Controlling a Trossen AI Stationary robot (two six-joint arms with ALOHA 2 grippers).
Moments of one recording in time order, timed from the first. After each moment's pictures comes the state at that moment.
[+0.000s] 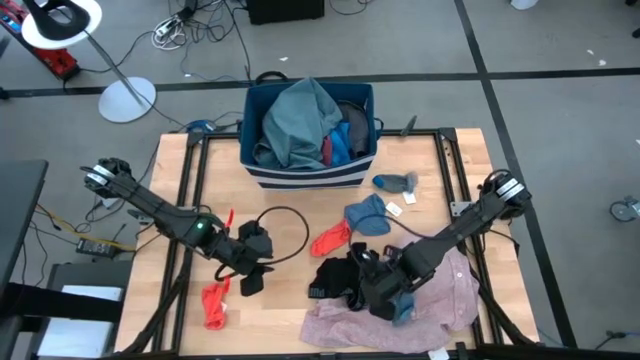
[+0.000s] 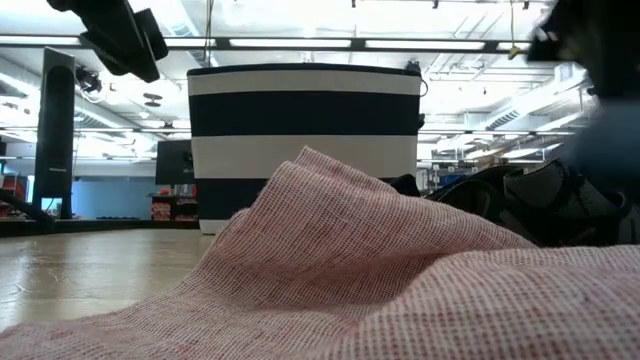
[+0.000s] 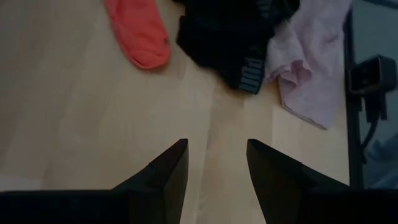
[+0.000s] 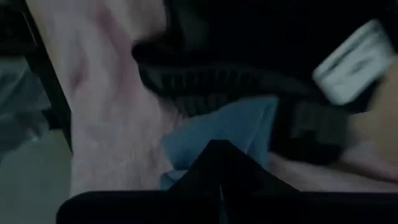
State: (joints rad) left arm -0.51 1.28 0.96 -0.62 -0.23 -0.66; right arm 0.58 1.74 1.38 -0.95 0.06 0.90
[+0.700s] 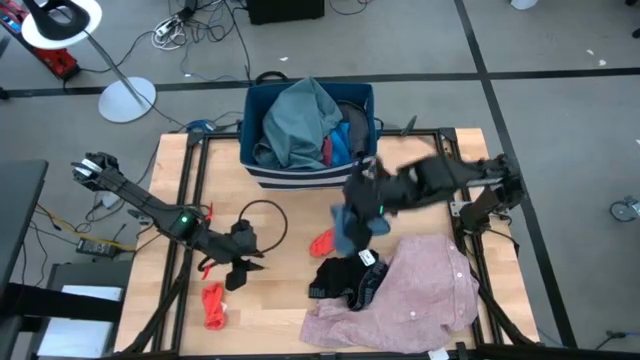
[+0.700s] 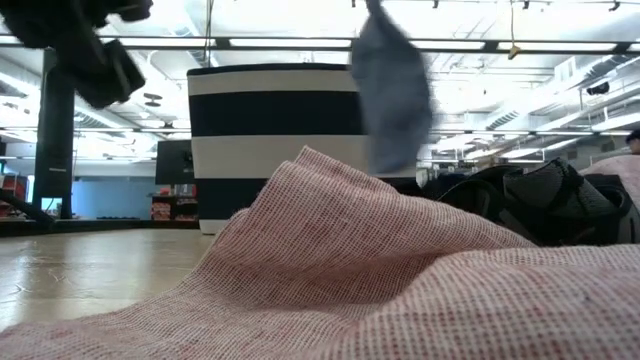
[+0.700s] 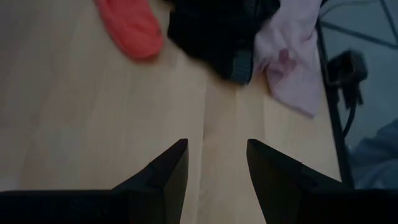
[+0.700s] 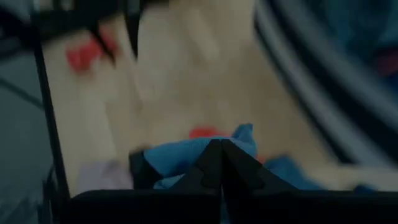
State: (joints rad) left arm -0.52 1.04 0.66 -0.39 -0.20 -0.64; right arm 0.25 1.73 2.11 -1.31 0.33 0.57
